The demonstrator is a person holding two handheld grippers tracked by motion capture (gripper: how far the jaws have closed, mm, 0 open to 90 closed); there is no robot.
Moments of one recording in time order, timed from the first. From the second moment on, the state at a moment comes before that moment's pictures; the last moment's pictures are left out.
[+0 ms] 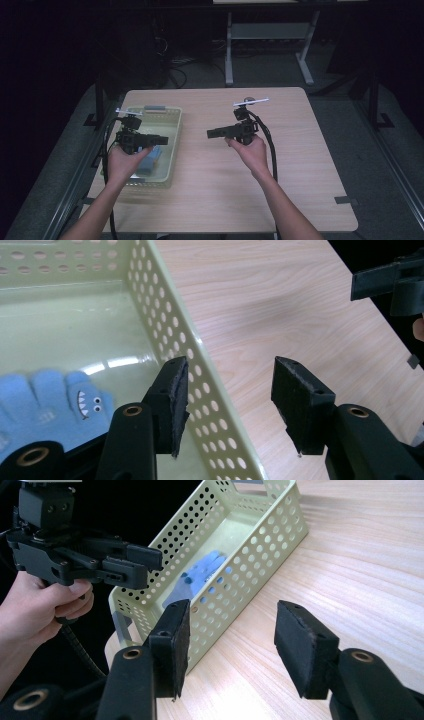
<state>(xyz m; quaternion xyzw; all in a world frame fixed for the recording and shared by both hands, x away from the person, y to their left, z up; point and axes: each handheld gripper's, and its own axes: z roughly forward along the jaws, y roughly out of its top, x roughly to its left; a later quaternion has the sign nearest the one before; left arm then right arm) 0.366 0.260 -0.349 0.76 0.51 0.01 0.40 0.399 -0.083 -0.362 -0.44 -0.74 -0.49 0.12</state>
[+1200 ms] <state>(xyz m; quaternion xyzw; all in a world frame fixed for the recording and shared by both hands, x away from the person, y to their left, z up) 0.352 0.216 -0.341 0.78 0.45 -0.02 0.43 0.388 -0.133 -0.375 -0.47 -0.73 -0.49 0.11</state>
